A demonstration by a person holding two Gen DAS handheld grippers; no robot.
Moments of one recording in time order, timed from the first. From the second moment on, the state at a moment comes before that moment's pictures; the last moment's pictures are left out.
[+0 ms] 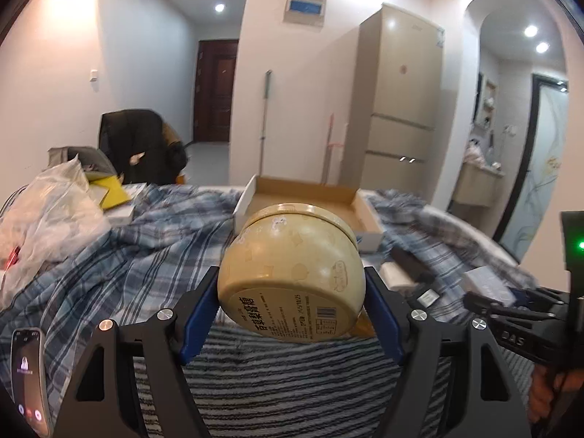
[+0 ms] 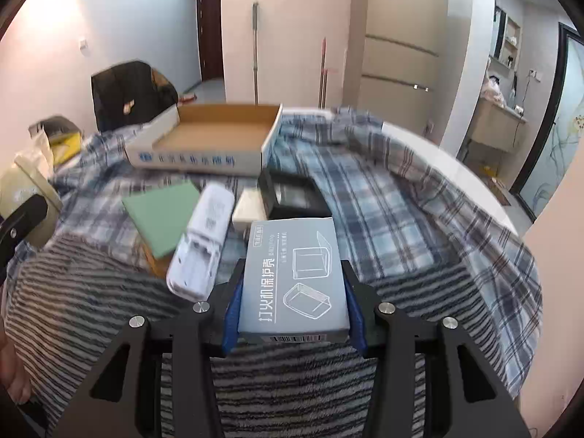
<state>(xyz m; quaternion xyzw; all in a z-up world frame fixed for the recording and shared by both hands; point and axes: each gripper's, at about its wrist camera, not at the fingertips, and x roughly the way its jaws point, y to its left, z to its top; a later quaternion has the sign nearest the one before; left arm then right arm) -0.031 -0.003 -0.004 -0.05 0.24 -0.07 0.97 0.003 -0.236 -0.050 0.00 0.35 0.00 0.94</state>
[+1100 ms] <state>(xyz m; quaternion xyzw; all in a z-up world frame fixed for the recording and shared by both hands) 0.091 0.004 0.188 -0.05 0.13 -0.04 0.99 0.084 -0.222 0.150 0.09 0.12 0.04 0.99</state>
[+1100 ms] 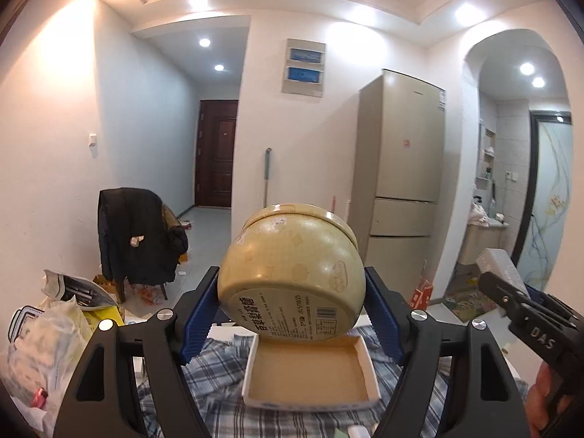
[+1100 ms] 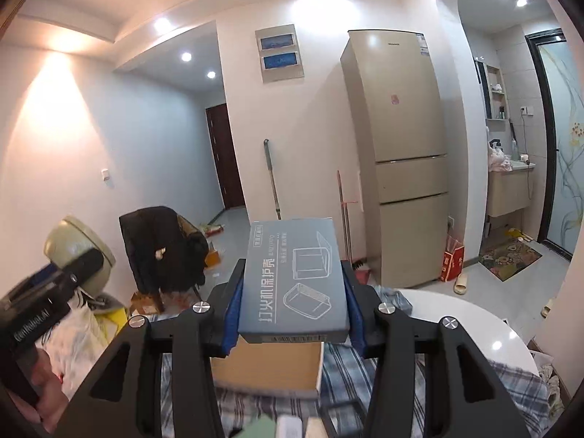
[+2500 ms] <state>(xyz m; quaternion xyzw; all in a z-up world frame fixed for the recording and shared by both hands) 0.273 -0.022 -0.046 0.08 0.45 -0.07 0.89 0.263 -0.204 -0.032 0.07 0.41 0.04 0.91</state>
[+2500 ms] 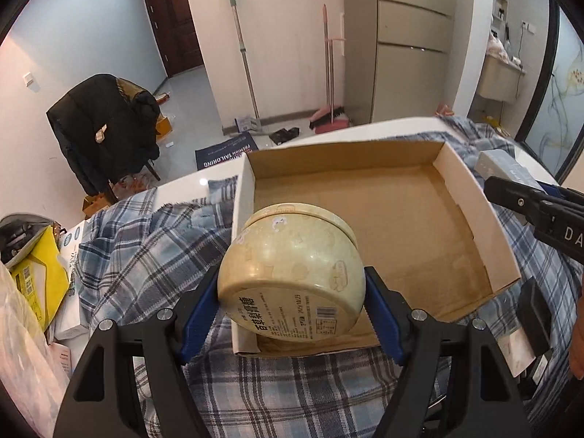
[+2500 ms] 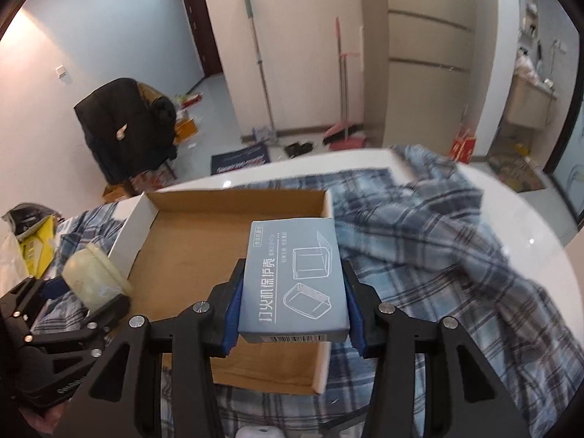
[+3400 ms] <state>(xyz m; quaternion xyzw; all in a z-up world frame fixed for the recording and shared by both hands) 0.273 -0.028 -0.053 0.09 0.47 -0.09 0.87 0.279 -0.195 -0.075 0.05 0.47 0.05 0.88</state>
